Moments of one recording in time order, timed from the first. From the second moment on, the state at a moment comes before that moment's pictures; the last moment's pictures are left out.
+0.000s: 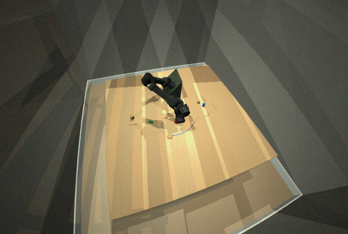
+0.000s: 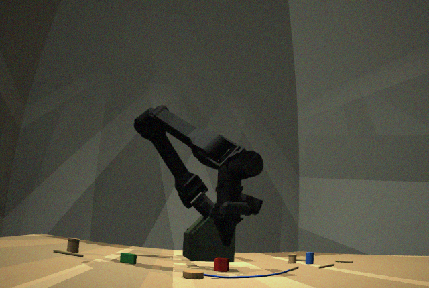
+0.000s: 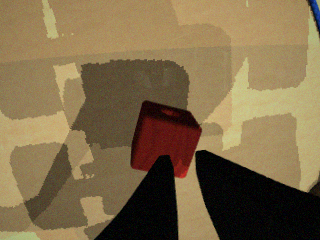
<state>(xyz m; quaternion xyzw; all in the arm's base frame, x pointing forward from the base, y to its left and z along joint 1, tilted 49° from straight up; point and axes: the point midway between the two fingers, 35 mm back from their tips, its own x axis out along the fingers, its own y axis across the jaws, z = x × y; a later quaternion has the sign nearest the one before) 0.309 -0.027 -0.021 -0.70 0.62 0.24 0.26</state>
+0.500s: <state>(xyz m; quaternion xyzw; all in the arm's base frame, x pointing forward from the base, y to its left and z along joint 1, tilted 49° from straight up) 0.317 0.078 -0.135 -0.74 0.47 0.47 -0.04</state>
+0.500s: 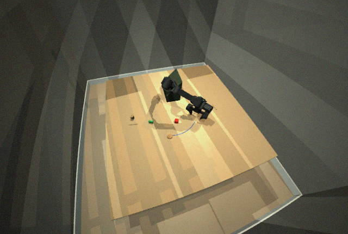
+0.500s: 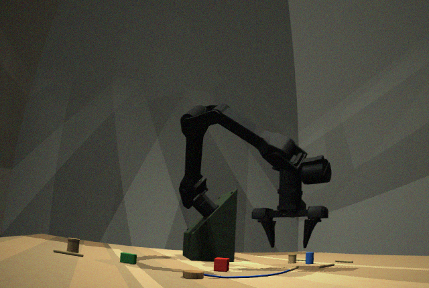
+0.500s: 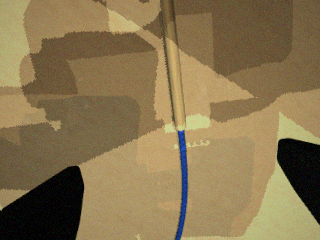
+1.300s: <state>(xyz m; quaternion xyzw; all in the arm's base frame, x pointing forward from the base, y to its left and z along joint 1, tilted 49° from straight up) 0.321 0.083 -0.138 -0.75 0.46 0.48 -0.05</state>
